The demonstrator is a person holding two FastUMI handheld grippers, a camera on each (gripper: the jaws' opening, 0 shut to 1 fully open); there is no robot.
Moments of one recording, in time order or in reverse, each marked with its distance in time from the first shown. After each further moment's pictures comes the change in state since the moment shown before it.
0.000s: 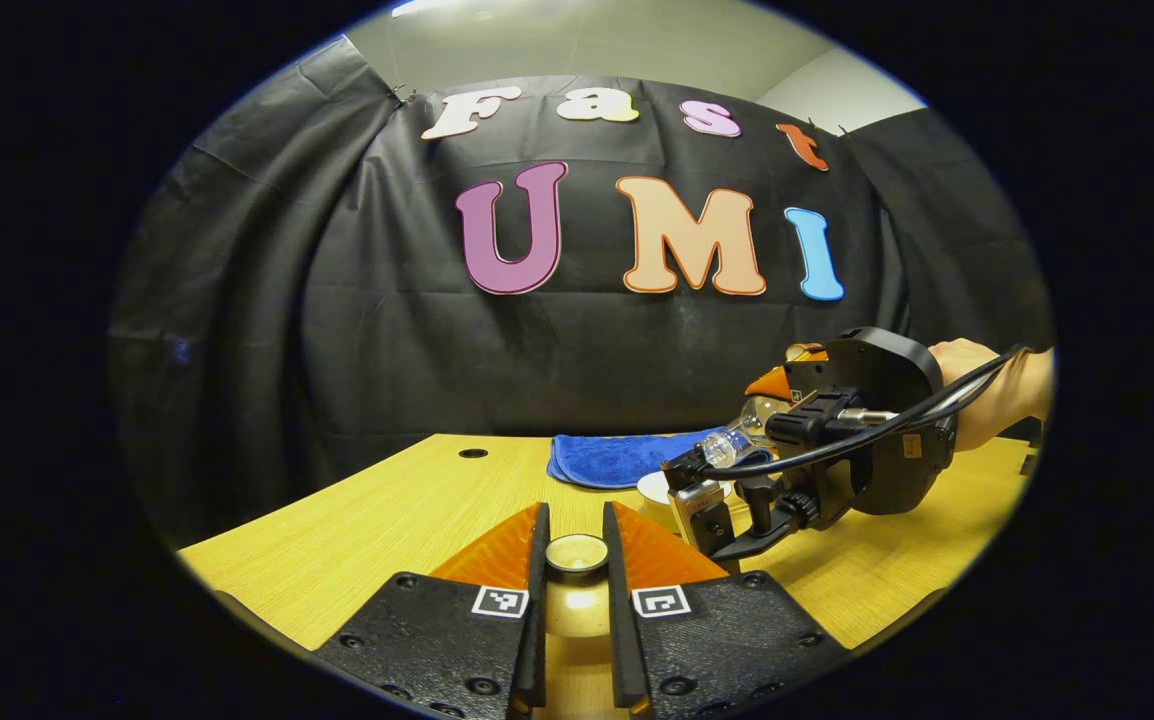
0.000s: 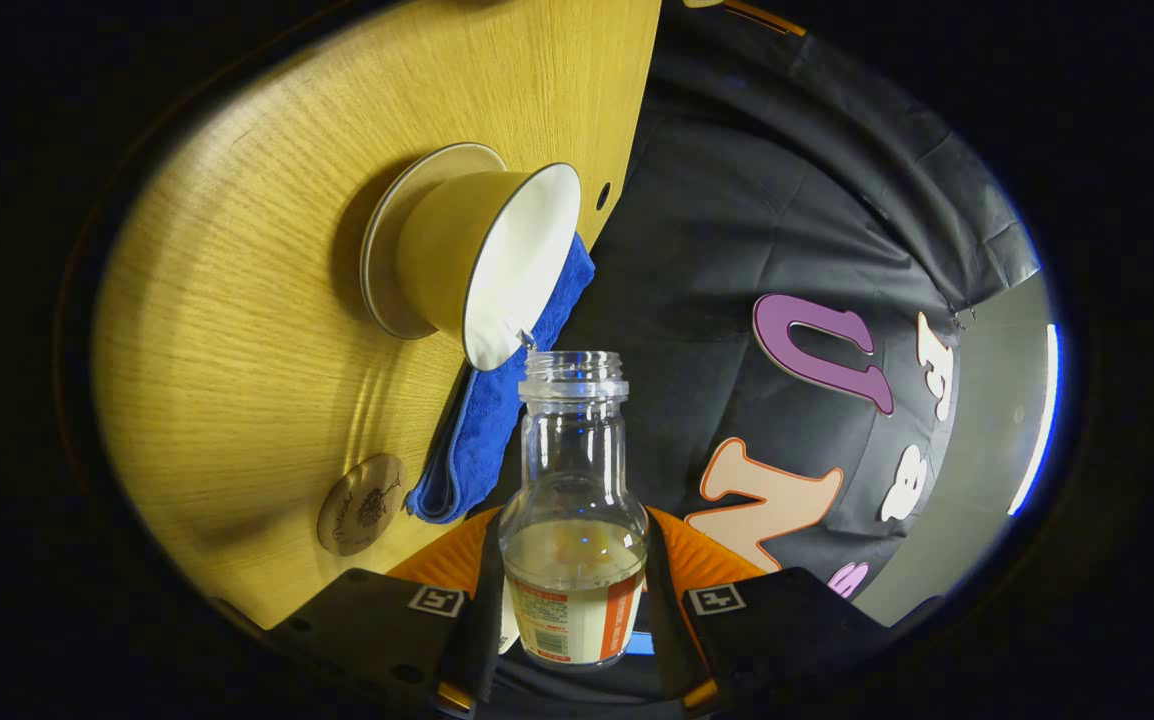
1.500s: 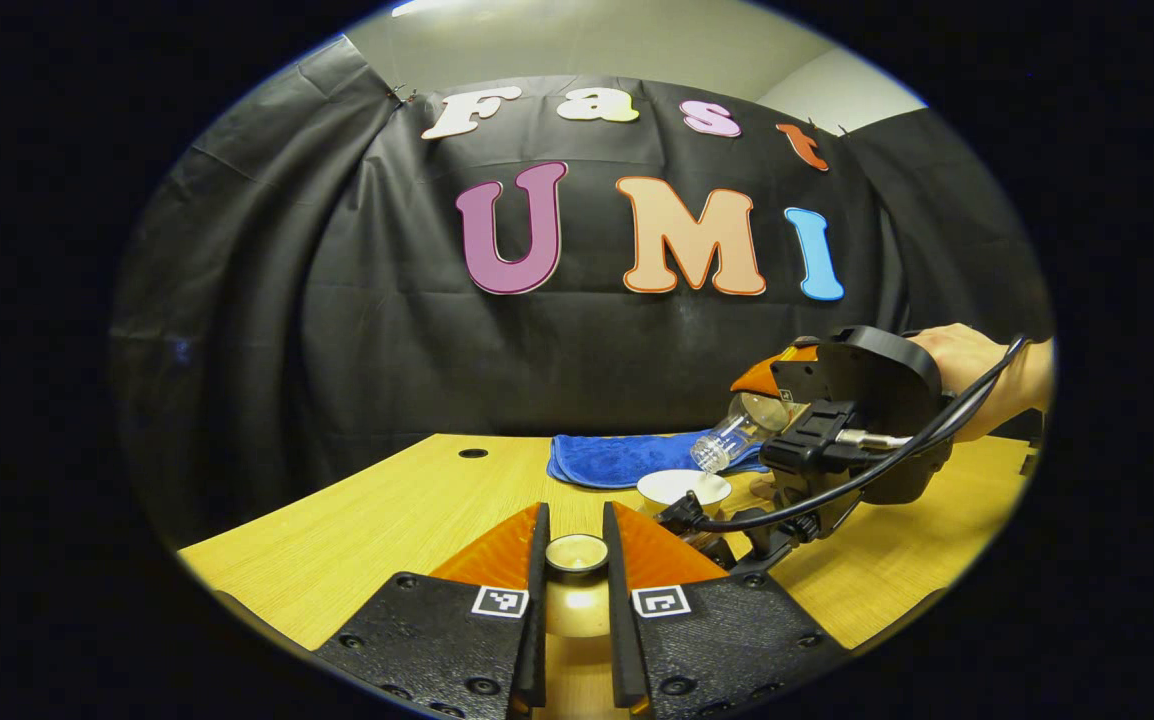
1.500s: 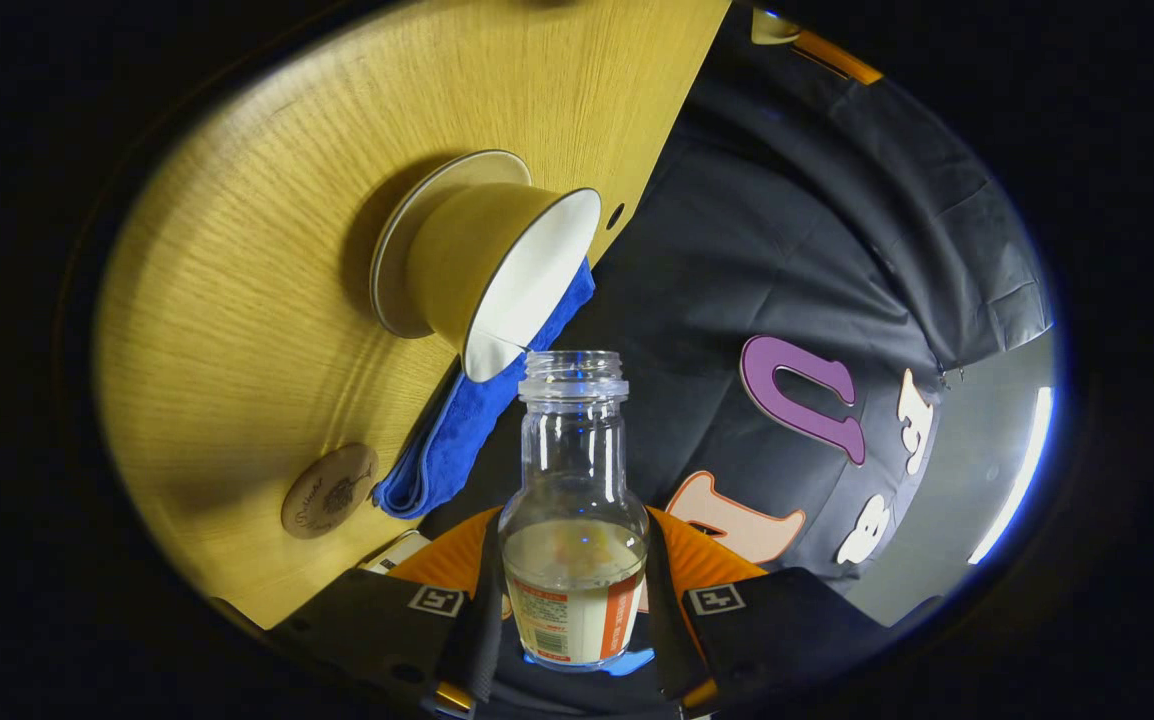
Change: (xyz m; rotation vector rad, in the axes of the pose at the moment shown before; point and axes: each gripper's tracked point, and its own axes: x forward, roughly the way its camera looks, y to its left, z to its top) left arm 0.000 0.000 0.000 0.001 0.000 0.000; right arm -0.002 -0.006 0.010 -0.120 -0.053 -0.036
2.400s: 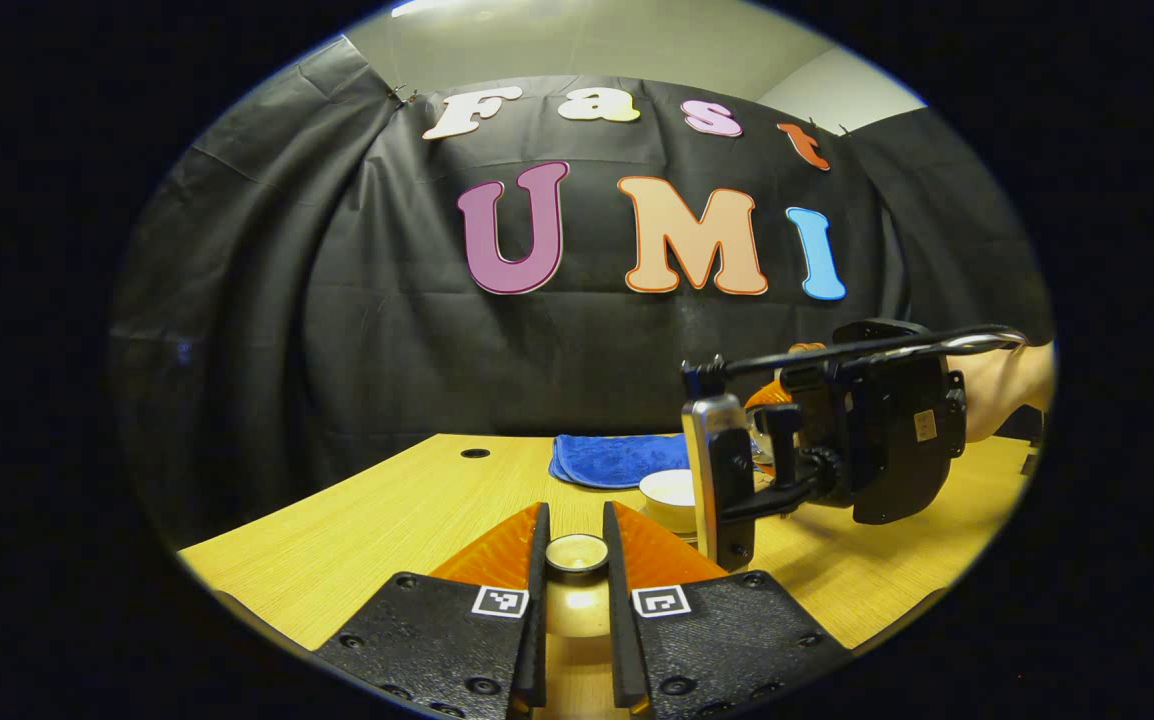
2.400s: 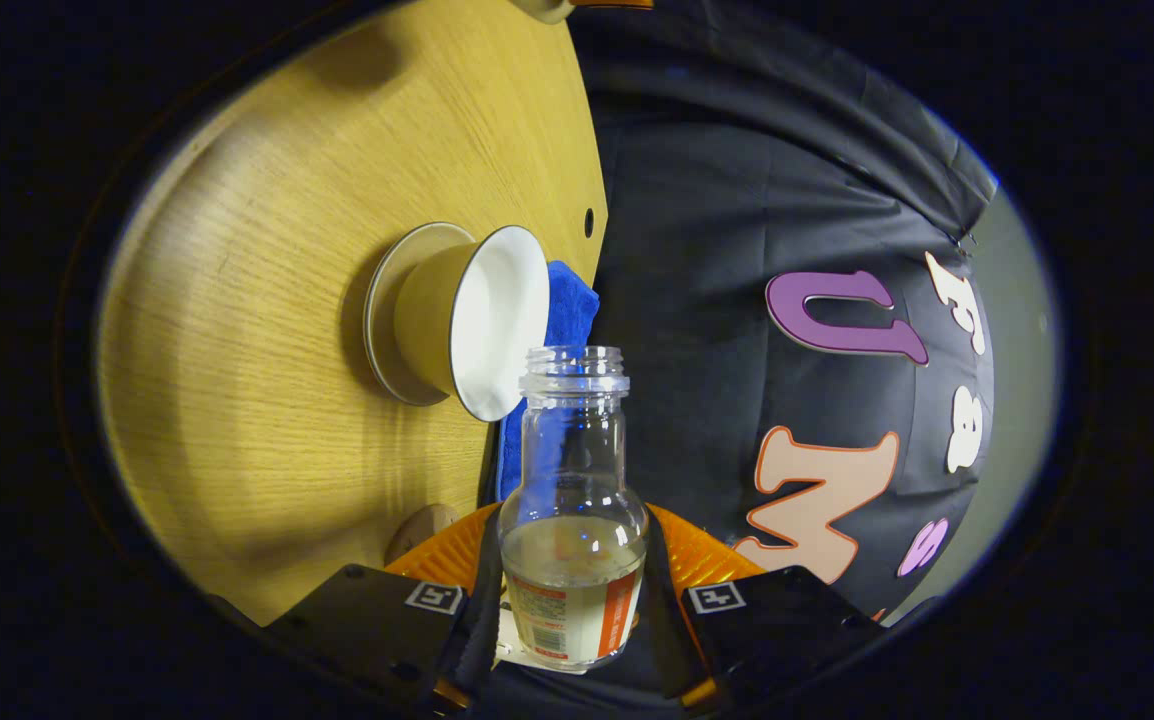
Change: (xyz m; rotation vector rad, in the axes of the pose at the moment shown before) left arm 0.001 0.001 0.000 0.001 -0.001 0.006; right arm -0.011 0.022 0.005 0.437 -0.029 0.162
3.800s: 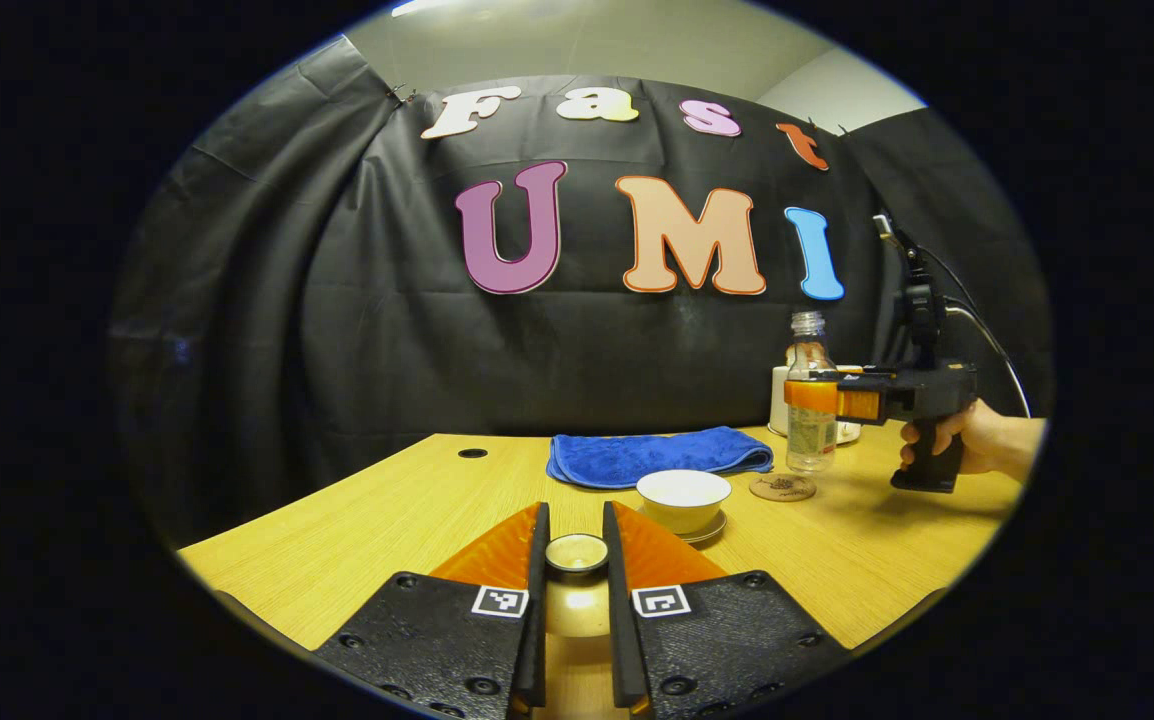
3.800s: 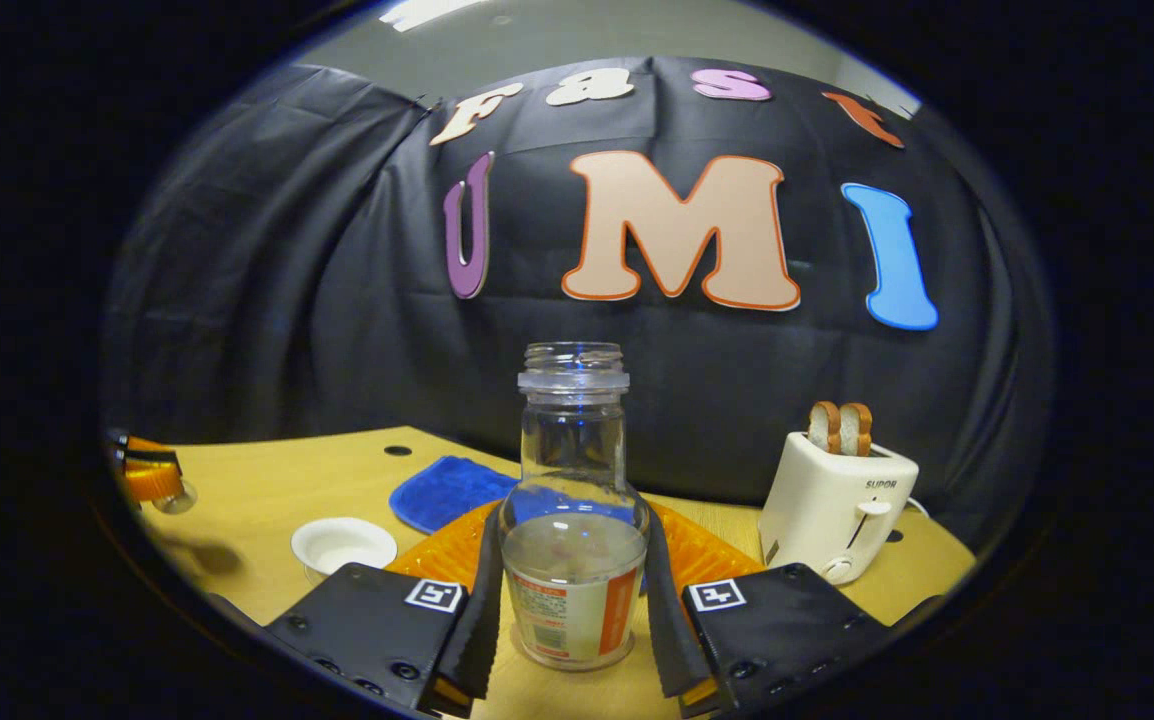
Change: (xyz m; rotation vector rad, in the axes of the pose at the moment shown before) left arm 0.001 -0.002 0.000 -0.001 0.001 -0.006; right arm 0.019 -0.063 -0.103 1.608 -0.207 -0.119
